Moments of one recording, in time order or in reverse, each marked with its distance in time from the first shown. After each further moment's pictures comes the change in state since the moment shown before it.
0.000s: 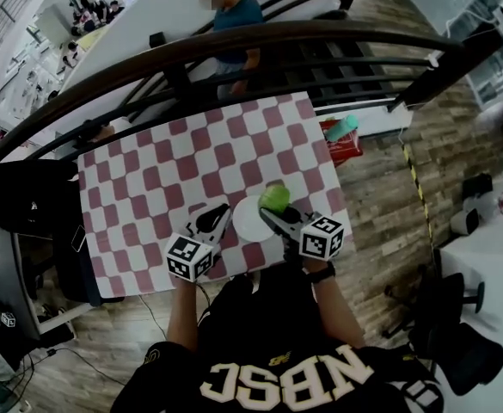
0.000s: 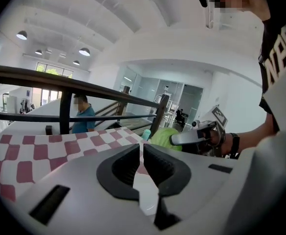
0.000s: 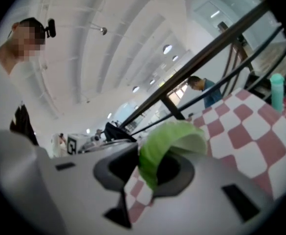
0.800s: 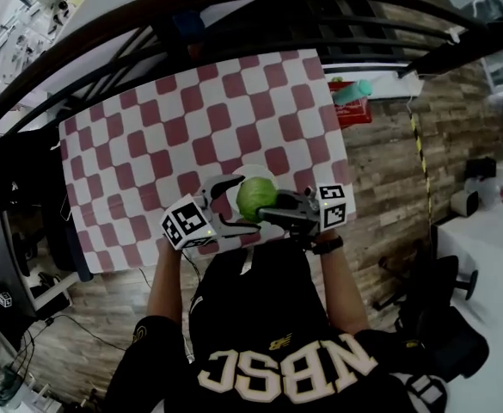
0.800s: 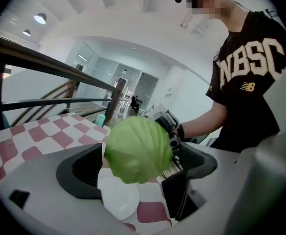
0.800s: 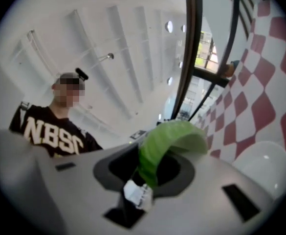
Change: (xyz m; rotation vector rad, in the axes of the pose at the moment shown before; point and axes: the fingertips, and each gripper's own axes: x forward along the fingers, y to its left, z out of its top) left arm 0.035 -0.079 -0.045 0.132 0.186 -0.585; right arm -0.013 0.042 -0.026 0.295 0.070 0.701
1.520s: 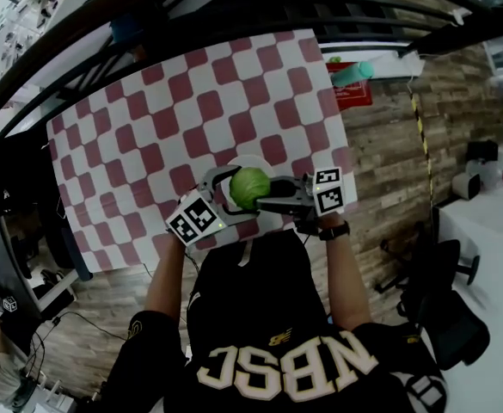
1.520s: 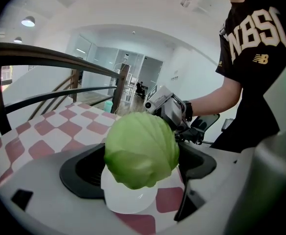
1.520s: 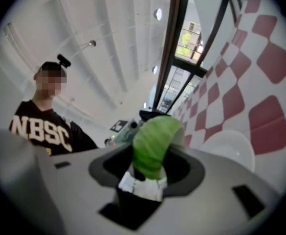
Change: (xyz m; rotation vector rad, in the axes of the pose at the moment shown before) left arm 0.025 0.030 -0.047 0.059 0.178 0.099; right arm -0.023 -0.056 -0.024 0.085 0.149 -0.181
